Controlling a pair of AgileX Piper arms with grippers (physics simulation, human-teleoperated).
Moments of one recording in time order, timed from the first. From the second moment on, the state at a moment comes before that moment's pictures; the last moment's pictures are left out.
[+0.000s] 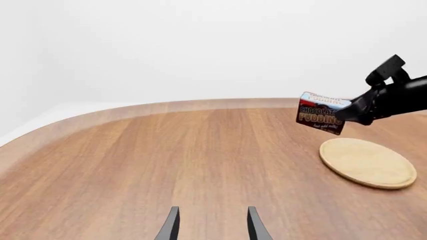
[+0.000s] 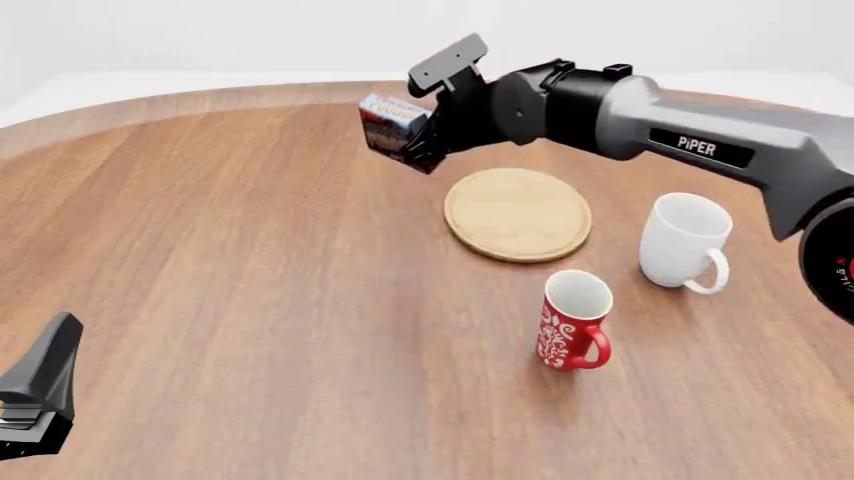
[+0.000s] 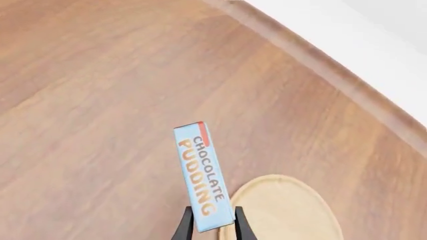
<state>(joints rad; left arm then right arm) 0.00 0.01 0.00 0.00 0.00 0.54 2.00 -1.67 0.32 -0.24</state>
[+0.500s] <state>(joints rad) 0.00 0.01 0.00 0.00 0.00 0.52 2.19 -1.91 0.48 -0.25</state>
